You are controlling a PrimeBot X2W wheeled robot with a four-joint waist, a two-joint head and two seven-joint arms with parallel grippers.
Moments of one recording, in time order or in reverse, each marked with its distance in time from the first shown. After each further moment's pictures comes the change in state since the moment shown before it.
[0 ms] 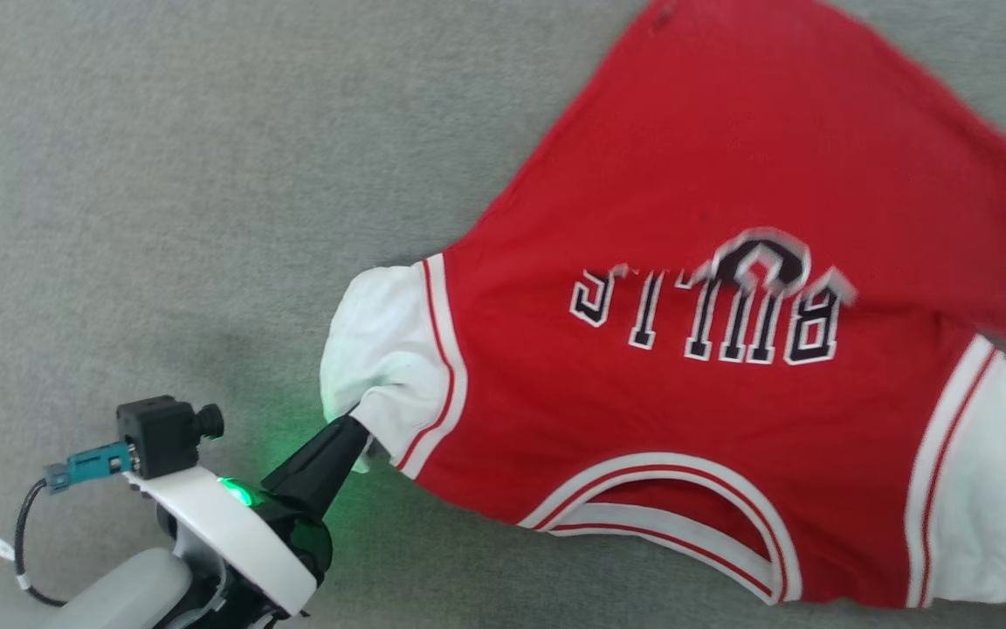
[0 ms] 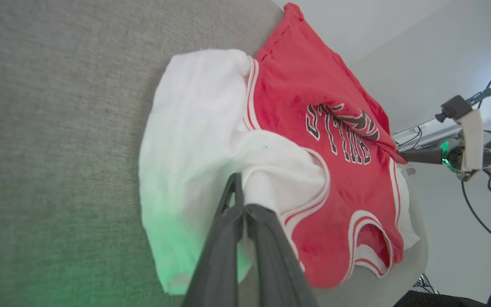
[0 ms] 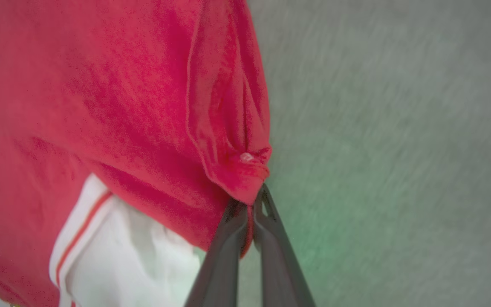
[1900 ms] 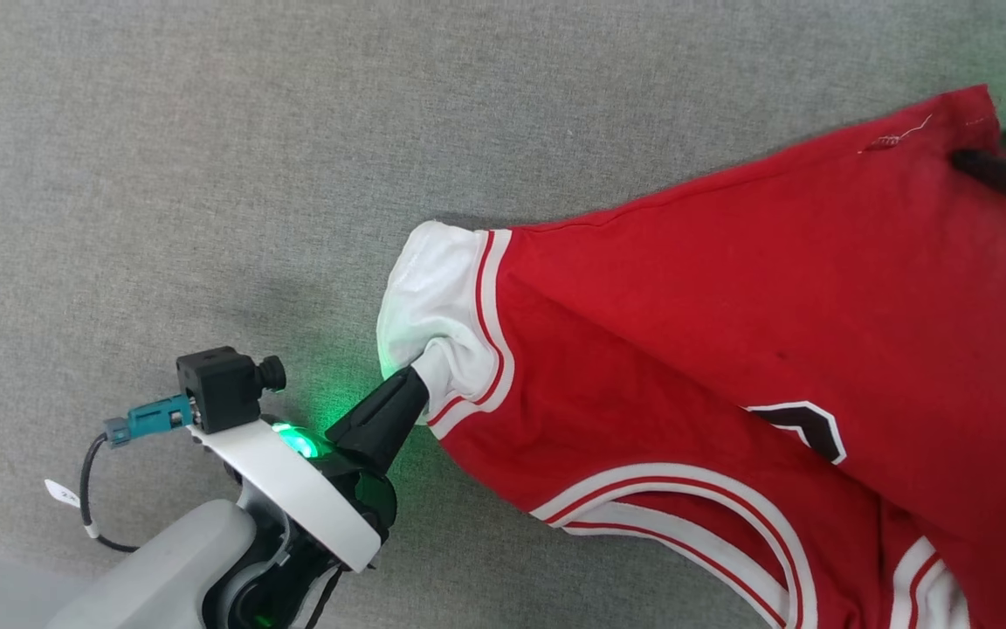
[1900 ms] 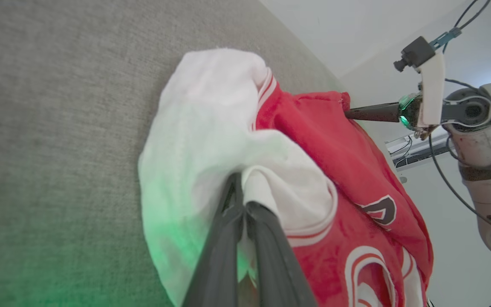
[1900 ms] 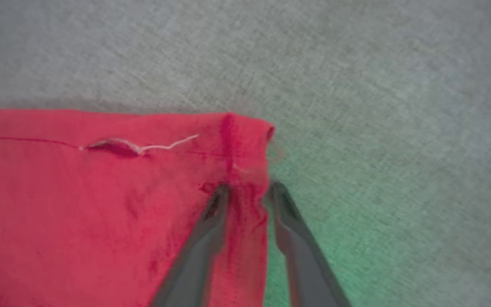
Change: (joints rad) left arm -0.093 -0.112 -0.013 0.026 0.035 0.000 0.000; right arm -0.366 0.193 0.267 0.145 -0.174 -0.002 0.020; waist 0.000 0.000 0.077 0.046
